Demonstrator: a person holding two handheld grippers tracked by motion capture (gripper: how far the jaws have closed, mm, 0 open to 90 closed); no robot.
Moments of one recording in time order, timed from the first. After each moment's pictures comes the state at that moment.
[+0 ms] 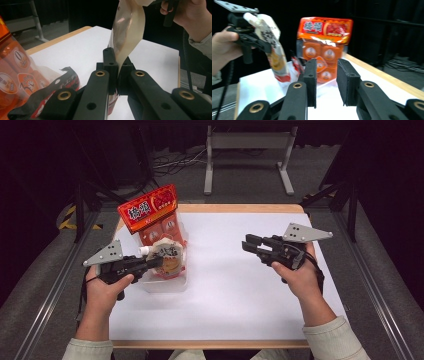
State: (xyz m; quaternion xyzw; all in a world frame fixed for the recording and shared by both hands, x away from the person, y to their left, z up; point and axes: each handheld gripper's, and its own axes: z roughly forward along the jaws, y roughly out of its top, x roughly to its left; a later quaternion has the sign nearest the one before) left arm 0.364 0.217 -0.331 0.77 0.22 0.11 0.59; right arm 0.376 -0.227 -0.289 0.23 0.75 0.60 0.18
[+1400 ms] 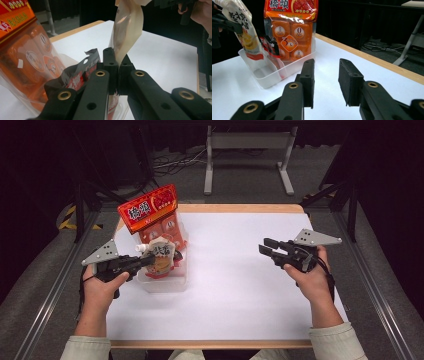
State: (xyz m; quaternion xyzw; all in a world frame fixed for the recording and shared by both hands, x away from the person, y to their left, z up) left arm 0.380 0.236 -0.355 0.77 0.25 0.12 0.58; right arm 0.384 -0.265 -0.318 0.29 0.75 0.55 0.21
